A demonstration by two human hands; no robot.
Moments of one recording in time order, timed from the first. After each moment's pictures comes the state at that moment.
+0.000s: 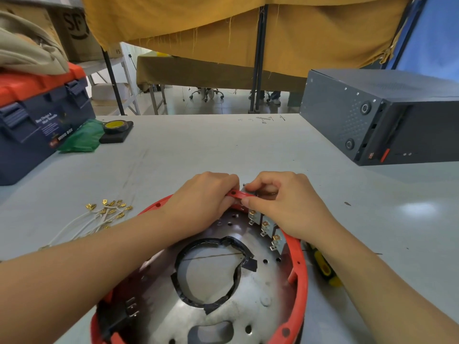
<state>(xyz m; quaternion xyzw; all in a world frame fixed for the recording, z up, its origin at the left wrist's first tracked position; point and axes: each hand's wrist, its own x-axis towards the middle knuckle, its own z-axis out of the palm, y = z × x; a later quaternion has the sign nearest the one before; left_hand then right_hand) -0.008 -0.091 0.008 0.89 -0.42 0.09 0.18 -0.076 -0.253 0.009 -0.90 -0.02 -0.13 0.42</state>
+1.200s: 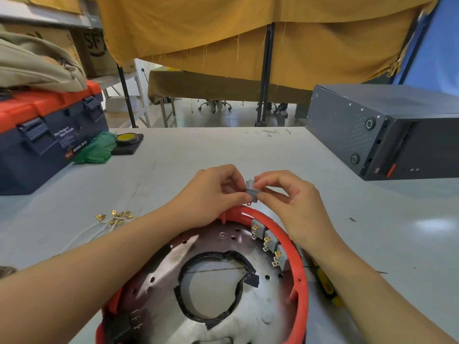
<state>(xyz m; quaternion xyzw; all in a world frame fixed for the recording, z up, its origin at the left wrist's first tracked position) -0.005 -0.096 0.030 0.83 -0.32 -0.04 0.46 -0.068 -0.257 0.006 -0.78 -0.08 -0.23 0.57</state>
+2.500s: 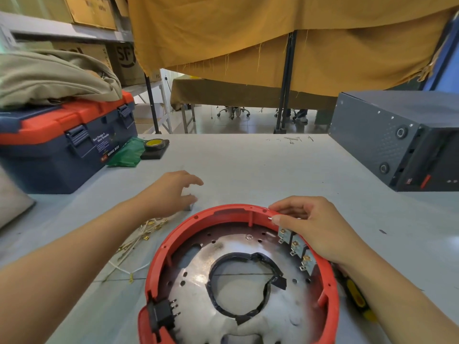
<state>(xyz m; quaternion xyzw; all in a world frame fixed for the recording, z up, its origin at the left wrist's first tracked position) 0.057 0.006 0.017 0.96 -0.26 0.03 0.13 -0.071 -0.254 0.009 -0.84 -0.01 -0.07 0.53</state>
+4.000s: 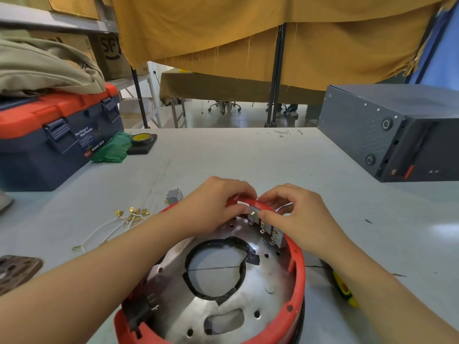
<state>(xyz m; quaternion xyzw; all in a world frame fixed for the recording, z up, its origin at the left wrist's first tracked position) 0.000 -0.075 0.020 0.86 -0.43 0.06 0.26 -0.072 -0.249 0.006 -0.89 -0.04 -0.16 0.43</state>
